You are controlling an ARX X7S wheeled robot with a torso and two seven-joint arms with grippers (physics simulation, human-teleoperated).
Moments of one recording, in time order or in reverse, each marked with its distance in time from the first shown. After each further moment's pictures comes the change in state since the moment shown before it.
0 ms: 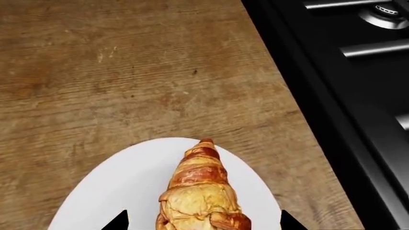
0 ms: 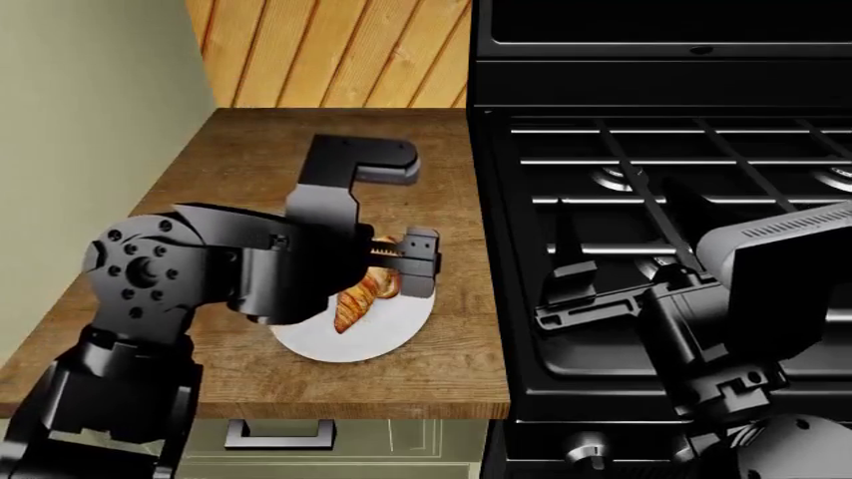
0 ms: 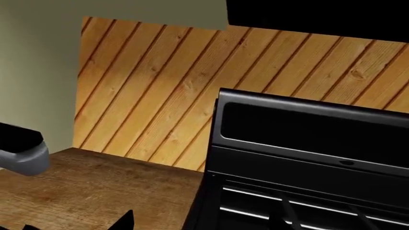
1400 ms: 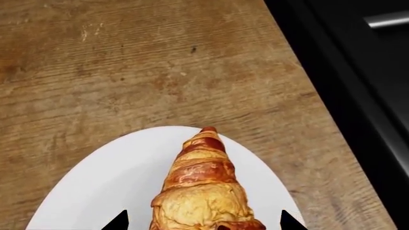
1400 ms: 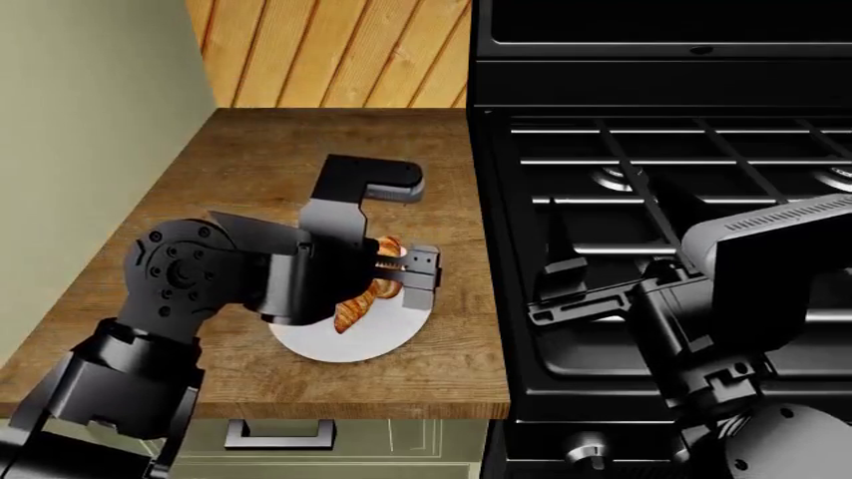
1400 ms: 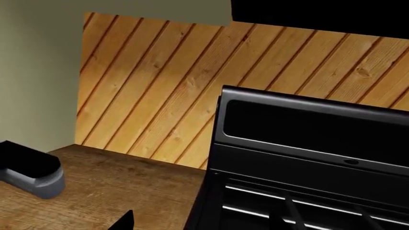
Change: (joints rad) left arm -0.015 -0.019 0.127 -0.094 0.093 0.070 0.162; right arm 0.026 0.019 -0.052 0.035 0.011 -0.025 0.025
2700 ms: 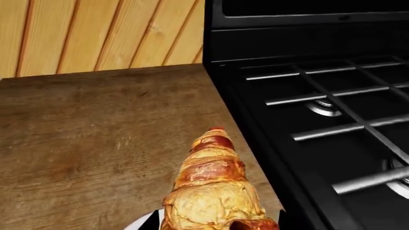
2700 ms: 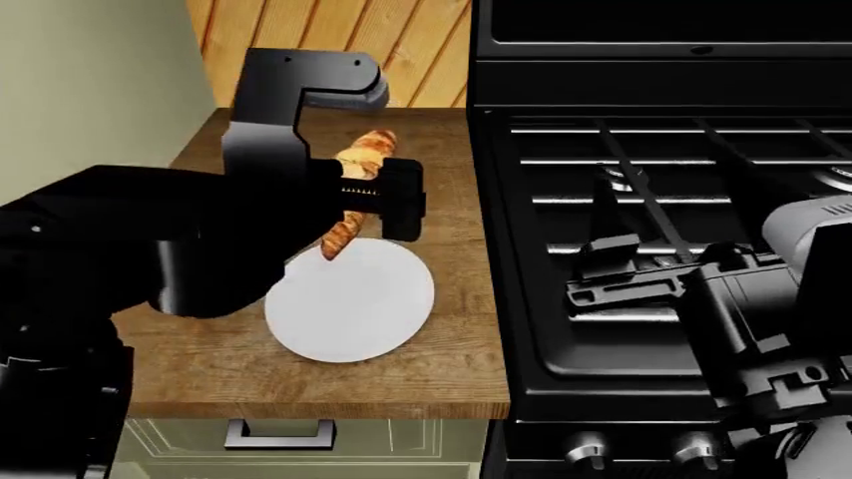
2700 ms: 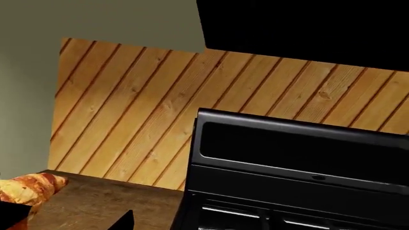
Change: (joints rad) left arm -0.054 -0.111 -0.128 0.357 -0.204 0.043 -0.154; right arm 0.055 0.058 0.113 -0.077 0.178 0.051 0.149
